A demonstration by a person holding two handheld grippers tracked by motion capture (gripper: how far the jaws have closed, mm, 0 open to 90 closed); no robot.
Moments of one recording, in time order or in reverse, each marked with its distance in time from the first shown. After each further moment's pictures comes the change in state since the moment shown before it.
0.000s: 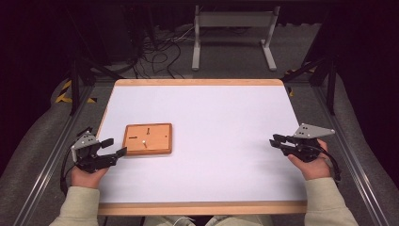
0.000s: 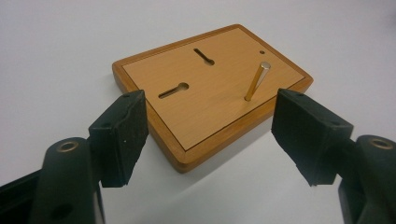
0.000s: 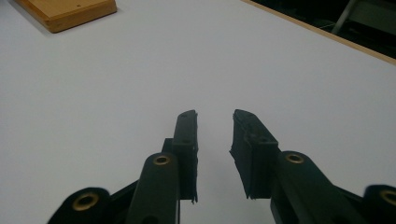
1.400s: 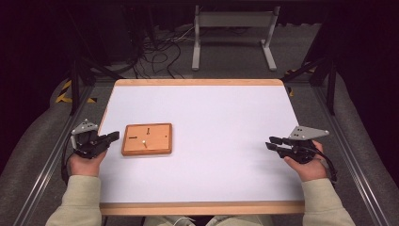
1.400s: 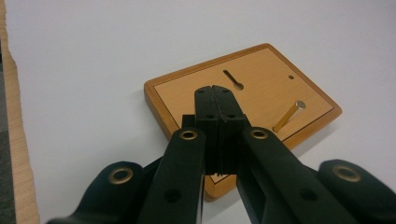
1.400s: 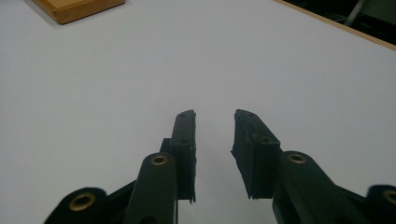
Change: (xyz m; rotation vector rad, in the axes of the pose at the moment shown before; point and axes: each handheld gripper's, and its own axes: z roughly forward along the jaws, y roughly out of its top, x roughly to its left) left arm 0.014 0.033 0.009 0.039 0.066 -0.066; right arm 0.007 -0.002 0.009 0.027 0.023 -0.008
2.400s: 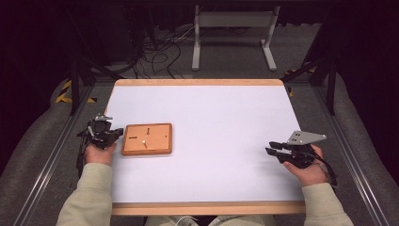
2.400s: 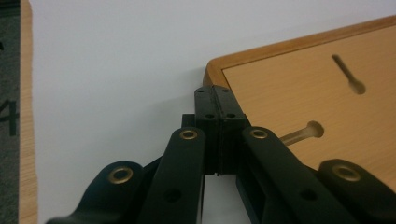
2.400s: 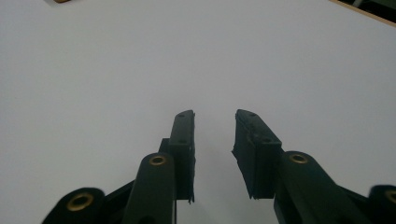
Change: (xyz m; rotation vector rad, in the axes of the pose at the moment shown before) left arm 0.026 0.002 0.067 0.191 0.172 -0.105; right arm 0.008 -0.010 0.001 0.048 -0.003 -0.004
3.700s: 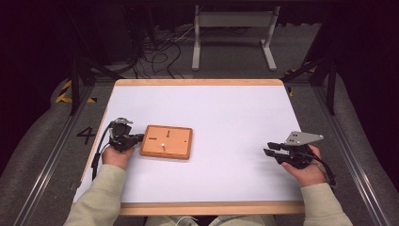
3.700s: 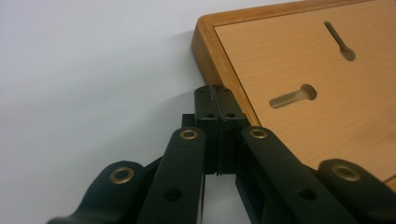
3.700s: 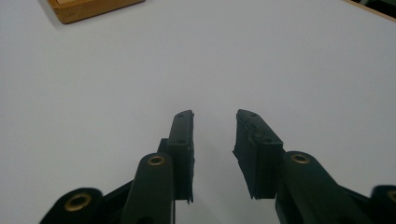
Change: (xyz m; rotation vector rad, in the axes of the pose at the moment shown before) left arm -0.059 0.001 0.022 0.053 -0.200 0.087; right arm 0.003 0.001 0.004 0.011 0.013 -0.013
